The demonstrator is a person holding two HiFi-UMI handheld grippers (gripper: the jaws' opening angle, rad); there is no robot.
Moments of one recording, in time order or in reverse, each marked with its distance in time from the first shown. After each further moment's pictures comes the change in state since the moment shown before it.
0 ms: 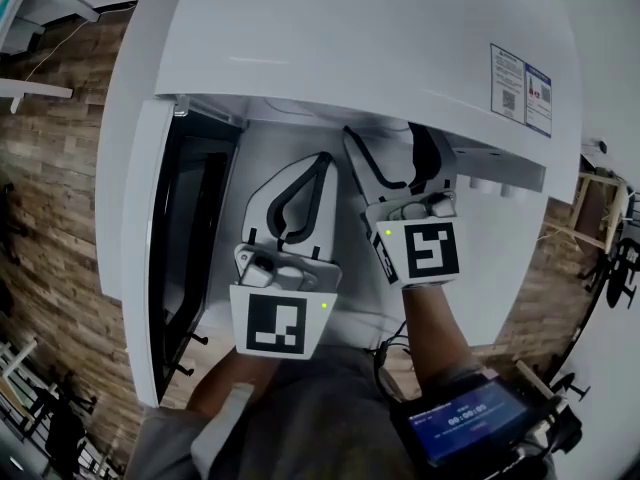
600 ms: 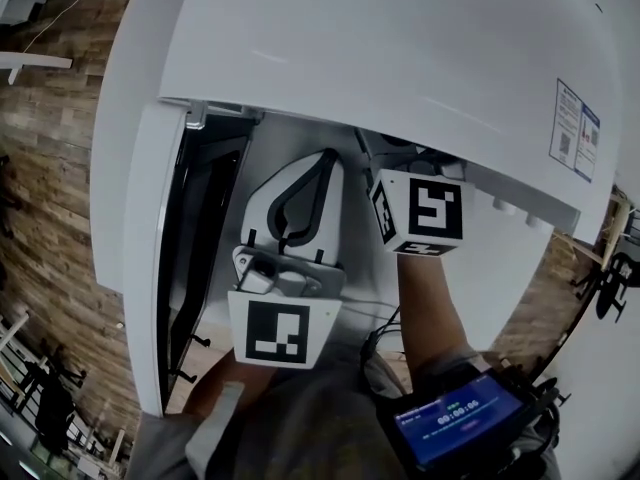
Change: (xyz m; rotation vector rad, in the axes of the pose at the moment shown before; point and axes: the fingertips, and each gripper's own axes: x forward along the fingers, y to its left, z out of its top) left arm 0.006 0.029 -0.016 -0.033 0.034 0.052; right arm 0.069 -0.015 -0.013 0.015 0.031 -0.094
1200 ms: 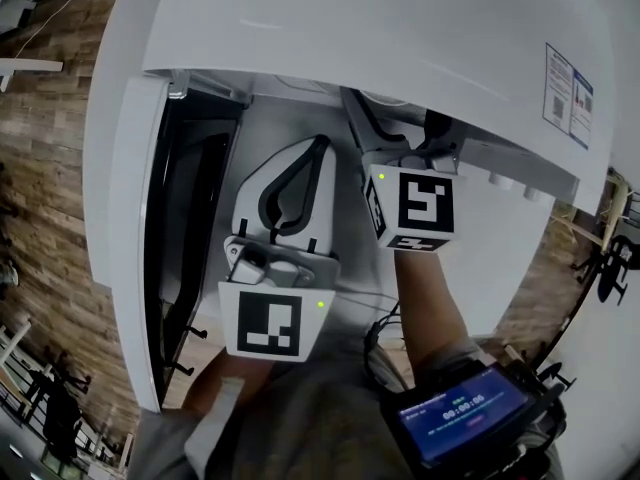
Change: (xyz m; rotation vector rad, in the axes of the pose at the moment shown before) left arm -0.010 -0.006 0.000 -0.020 -0.004 -0.022; right arm -0.022 0.005 -0.013 -0.039 0.047 -0.020
